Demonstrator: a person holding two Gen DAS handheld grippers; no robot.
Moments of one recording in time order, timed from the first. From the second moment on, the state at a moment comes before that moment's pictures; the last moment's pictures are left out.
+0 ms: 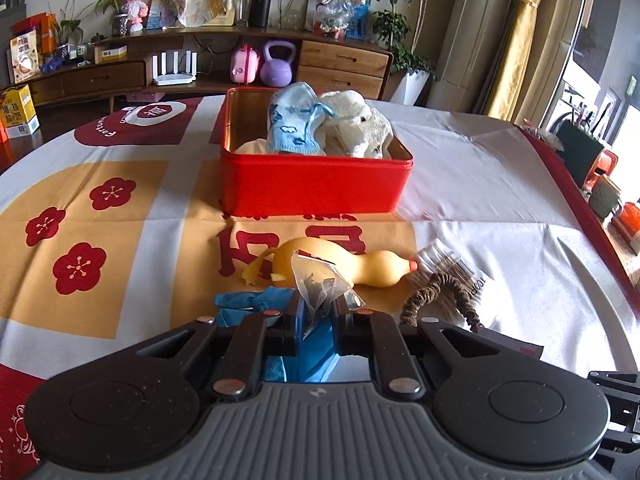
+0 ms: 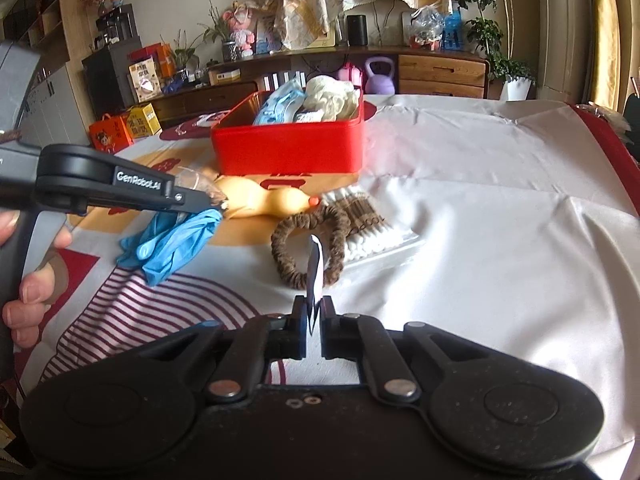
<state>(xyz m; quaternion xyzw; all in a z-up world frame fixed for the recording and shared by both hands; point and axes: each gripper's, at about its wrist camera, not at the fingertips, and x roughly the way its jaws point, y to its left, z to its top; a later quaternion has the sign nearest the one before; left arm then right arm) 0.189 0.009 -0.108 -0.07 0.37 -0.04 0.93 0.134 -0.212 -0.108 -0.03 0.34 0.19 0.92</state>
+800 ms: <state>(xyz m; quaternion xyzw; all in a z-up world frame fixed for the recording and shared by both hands) 0.153 0.019 -0.071 -0.08 0.38 -0.13 0.91 0.133 -0.220 -0.068 0.00 0.31 0.22 0.93</state>
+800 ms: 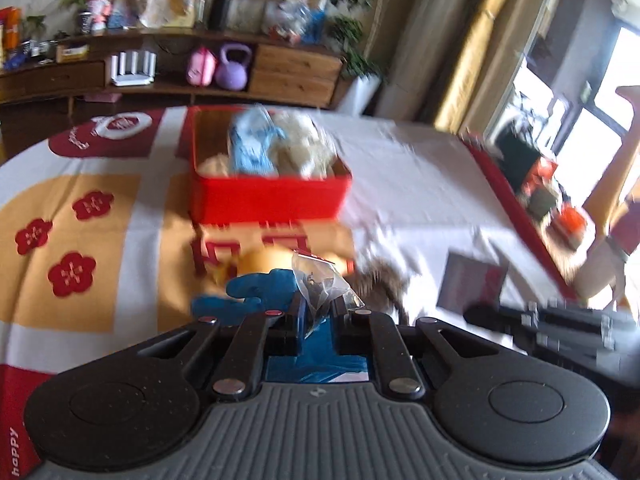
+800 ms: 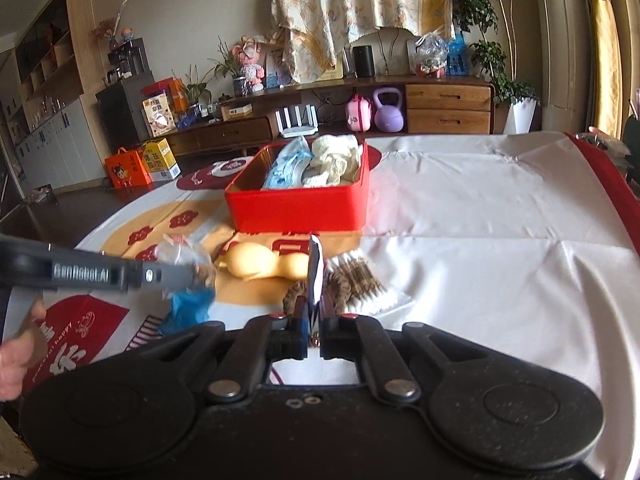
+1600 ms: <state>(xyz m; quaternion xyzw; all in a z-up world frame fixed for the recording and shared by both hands) 0.105 0.014 -0.111 -0.04 0.41 -0.17 0.89 0.129 -0.218 -0.086 0.01 0.34 0.22 0.92</state>
